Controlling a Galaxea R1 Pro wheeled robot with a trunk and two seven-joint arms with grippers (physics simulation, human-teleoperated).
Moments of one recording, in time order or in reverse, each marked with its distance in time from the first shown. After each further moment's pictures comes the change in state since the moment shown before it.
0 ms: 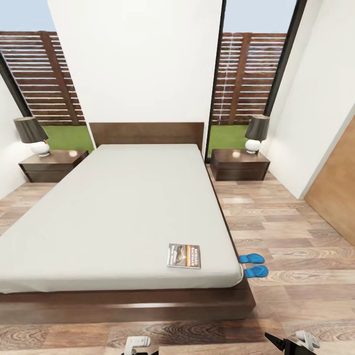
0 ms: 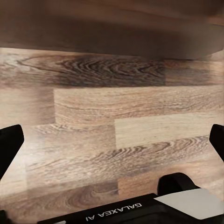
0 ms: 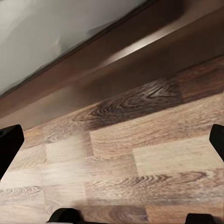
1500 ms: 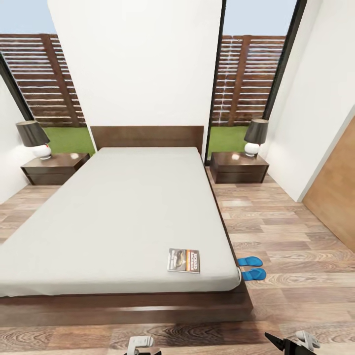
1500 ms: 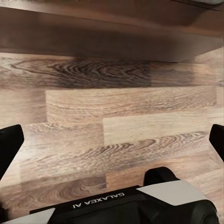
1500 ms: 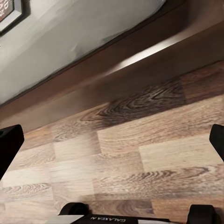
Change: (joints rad) left arm 0.000 -0.014 0.000 0.000 0.000 0.002 -0.005; right arm 0.000 0.000 0.000 0.000 0.000 0.000 0.000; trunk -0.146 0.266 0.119
